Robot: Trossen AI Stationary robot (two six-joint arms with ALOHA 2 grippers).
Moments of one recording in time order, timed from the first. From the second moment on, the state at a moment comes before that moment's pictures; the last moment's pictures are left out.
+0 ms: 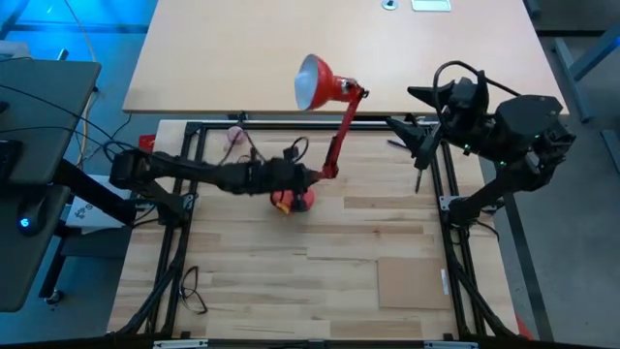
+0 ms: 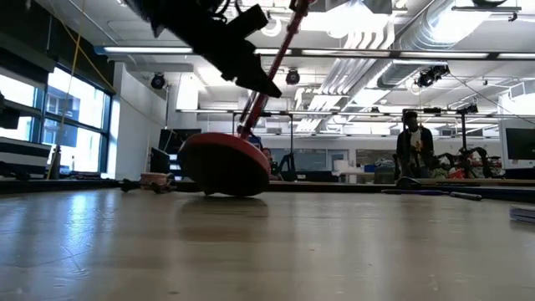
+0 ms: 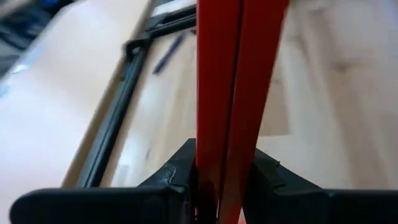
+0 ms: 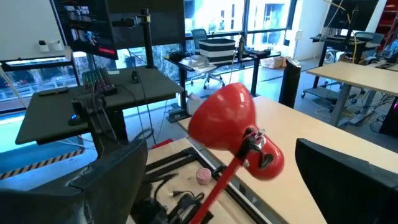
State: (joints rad) left arm 0.08 1.56 1.02 0.03 -0.29 0.32; right arm 0.31 1.46 2.33 -1.06 0.86 0.16
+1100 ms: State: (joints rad) left arm -0.24 1.75 0.84 0.52 -0.63 0.13; right arm 0.31 1.48 2.33 -1.02 0.85 0.24
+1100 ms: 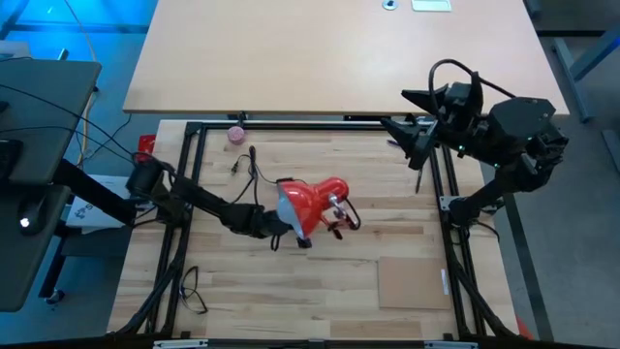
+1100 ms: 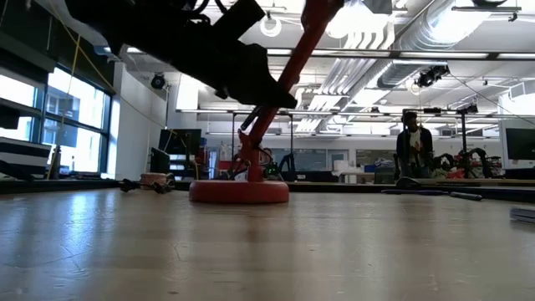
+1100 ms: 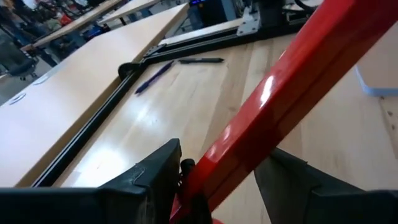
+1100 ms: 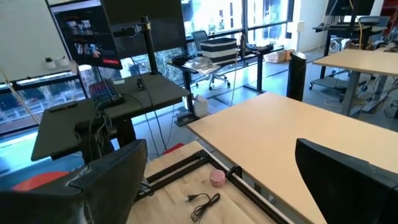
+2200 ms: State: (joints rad) left arm -0.20 1.64 0.84 0.39 -0.50 0.13; right arm 0.31 1.48 2.33 -1.03 0.86 0.20
